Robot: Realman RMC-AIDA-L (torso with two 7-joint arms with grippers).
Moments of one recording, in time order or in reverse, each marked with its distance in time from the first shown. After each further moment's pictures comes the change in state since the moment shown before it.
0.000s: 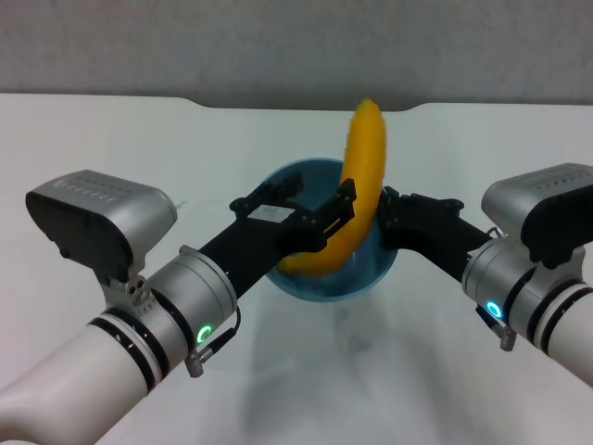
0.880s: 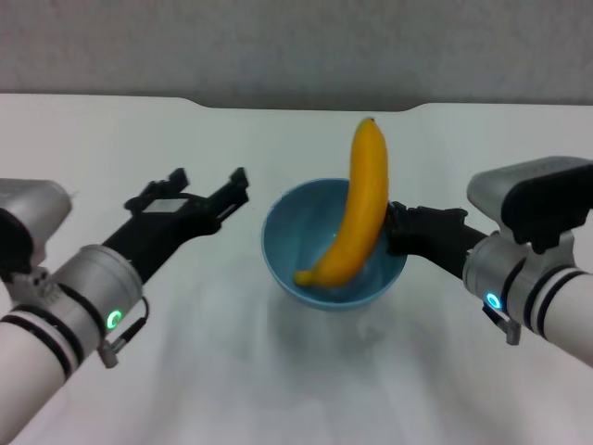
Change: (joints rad) left arm 0.089 0.002 -0.155 0.000 0.005 0.048 0.008; right arm 0.061 -0.001 0.041 0.024 0.009 0.166 0.002
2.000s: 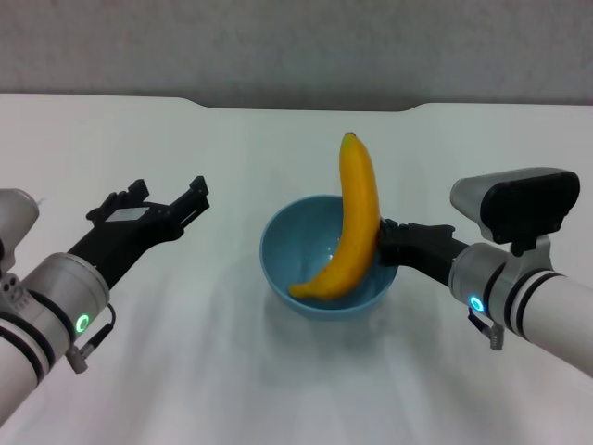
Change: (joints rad) left arm 0.021 -0.003 -0.062 0.037 0.000 0.014 0.011; right arm 0.133 0.010 -0.053 0.211 0.146 -0.052 0.016
